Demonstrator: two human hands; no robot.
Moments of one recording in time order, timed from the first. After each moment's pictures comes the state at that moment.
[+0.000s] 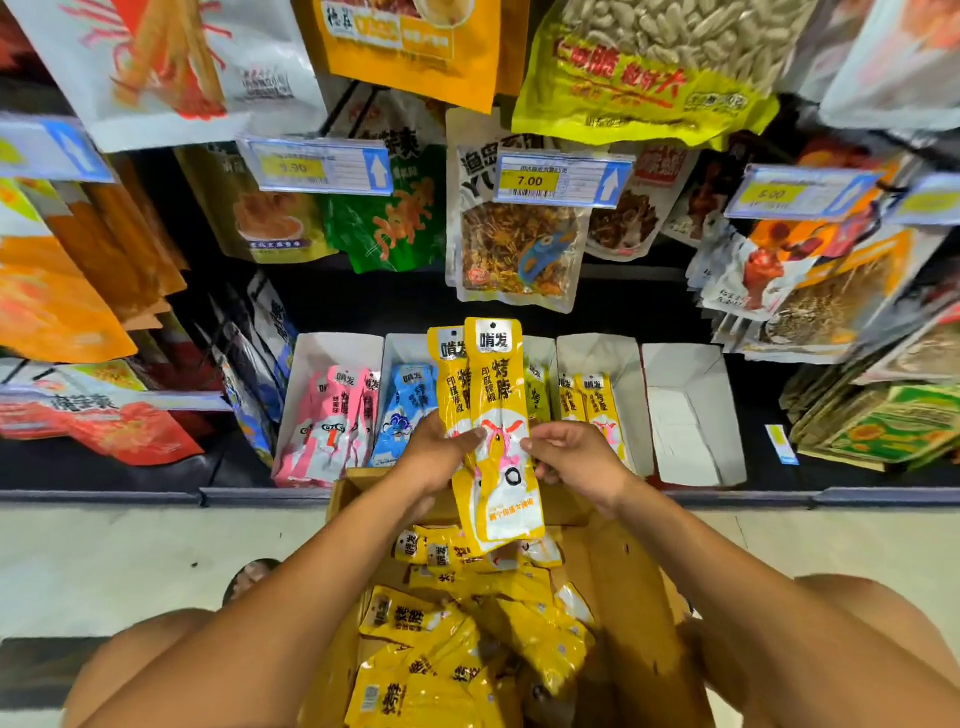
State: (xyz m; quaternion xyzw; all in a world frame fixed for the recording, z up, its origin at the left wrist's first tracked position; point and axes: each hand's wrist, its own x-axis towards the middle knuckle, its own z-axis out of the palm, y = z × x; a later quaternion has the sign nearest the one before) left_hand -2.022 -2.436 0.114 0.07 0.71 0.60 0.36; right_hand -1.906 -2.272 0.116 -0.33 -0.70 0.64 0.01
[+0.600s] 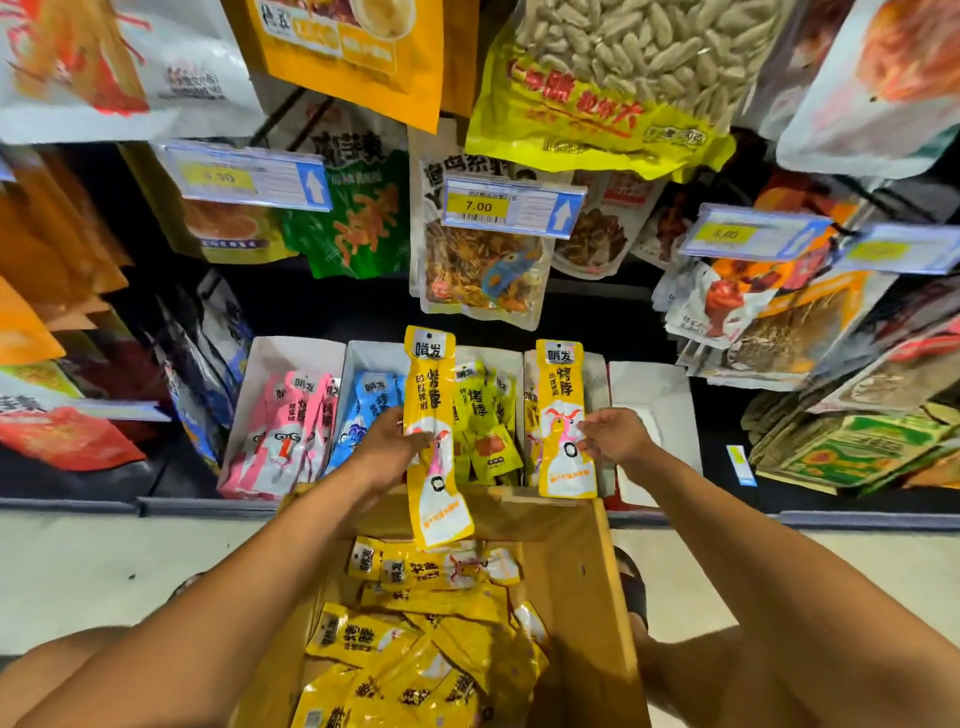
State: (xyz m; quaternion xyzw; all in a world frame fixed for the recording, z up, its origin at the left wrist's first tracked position) left_hand -2.048 -2.415 0.117 0.07 0.72 0.57 0.39; right_hand -1.907 -2.125 0.097 -0.49 -0.66 0.57 0.02
